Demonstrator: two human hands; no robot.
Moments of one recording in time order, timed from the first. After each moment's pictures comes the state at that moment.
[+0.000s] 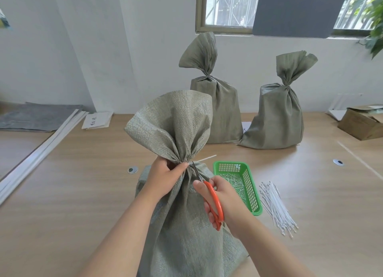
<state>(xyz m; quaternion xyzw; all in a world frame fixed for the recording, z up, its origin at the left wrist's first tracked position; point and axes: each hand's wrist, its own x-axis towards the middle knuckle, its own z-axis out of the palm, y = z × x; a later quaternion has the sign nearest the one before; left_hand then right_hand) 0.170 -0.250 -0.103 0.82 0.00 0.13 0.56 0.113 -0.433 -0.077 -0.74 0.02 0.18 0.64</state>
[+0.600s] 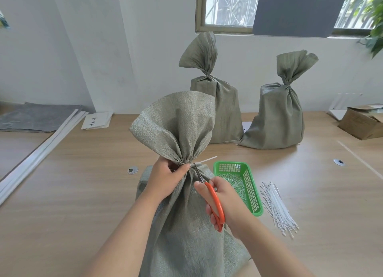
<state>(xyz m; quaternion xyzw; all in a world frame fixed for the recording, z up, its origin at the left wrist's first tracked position) 0.175 -0.249 -0.112 0.82 -0.01 0.13 0.56 0.114 -0.432 -0.075 -0.77 0.03 0.18 0.61</state>
